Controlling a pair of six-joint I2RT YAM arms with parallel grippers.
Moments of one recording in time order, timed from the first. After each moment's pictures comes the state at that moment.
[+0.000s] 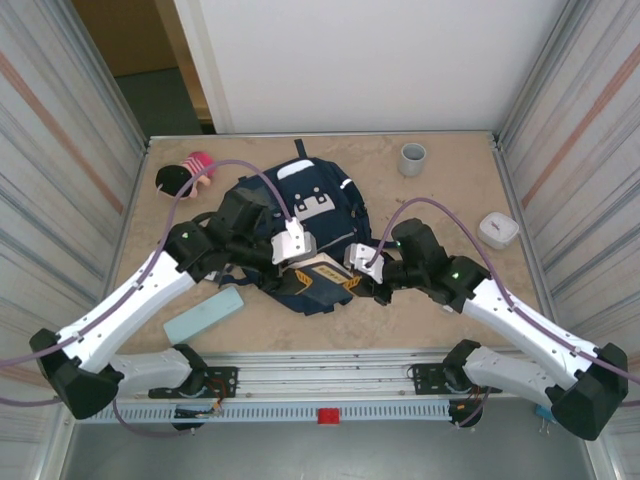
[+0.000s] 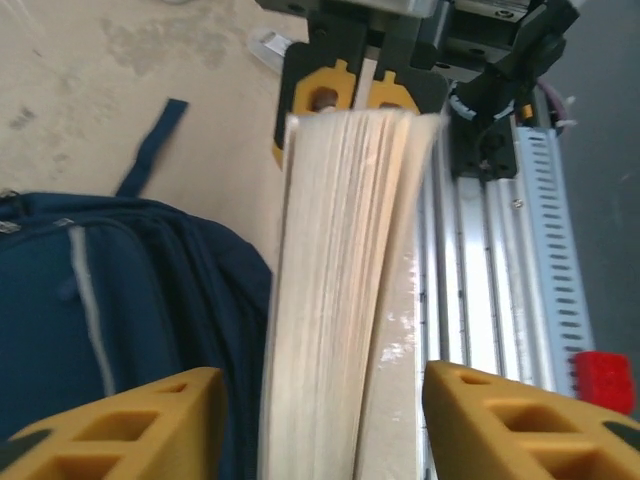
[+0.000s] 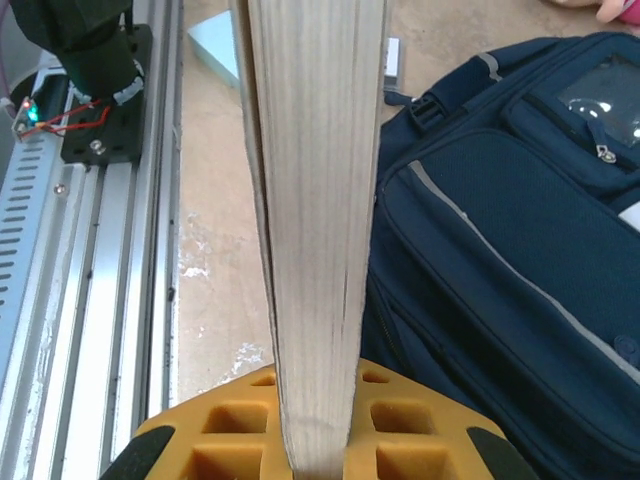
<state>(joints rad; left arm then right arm) -0.75 1.18 1.23 -0.91 0.56 0.54 0.73 0.97 0.82 -0.53 -0.51 -0.47</state>
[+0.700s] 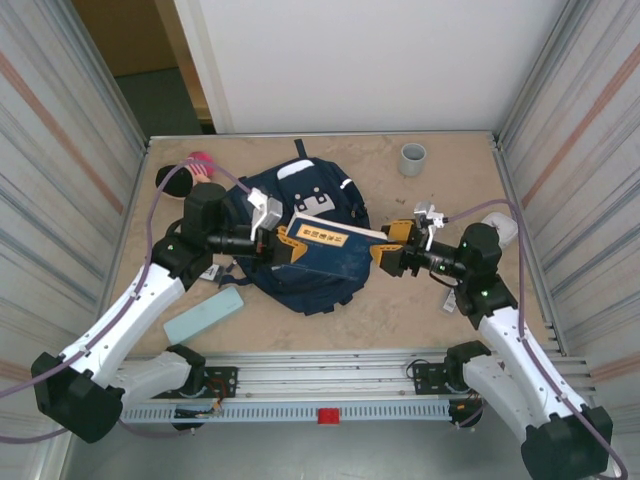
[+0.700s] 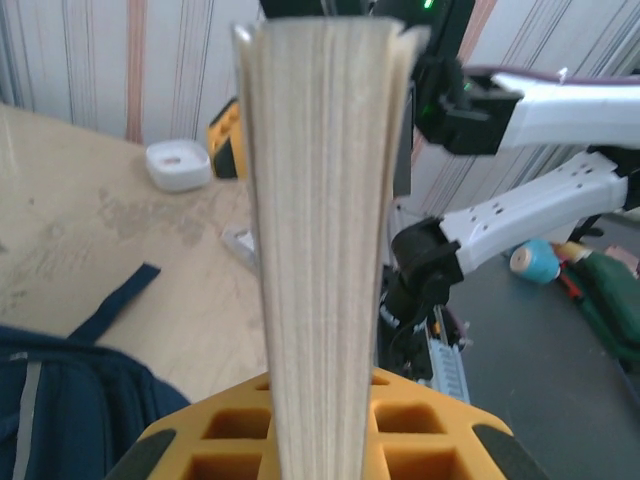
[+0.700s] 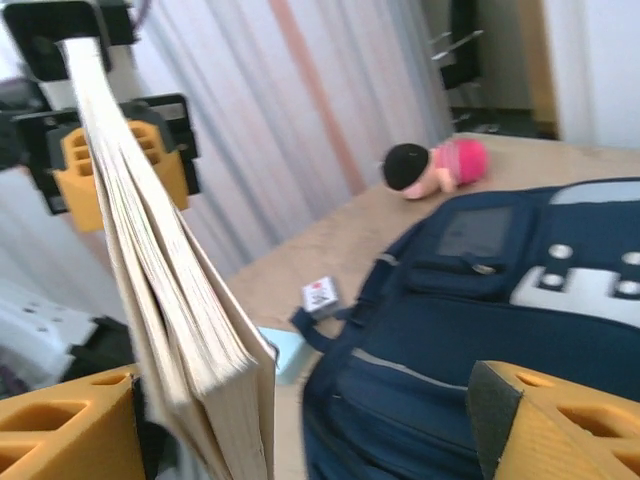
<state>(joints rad) -0.48 1.06 0.96 -0.26 1.04 0.04 0.27 0.76 0.53 0.19 -0.90 0.38</state>
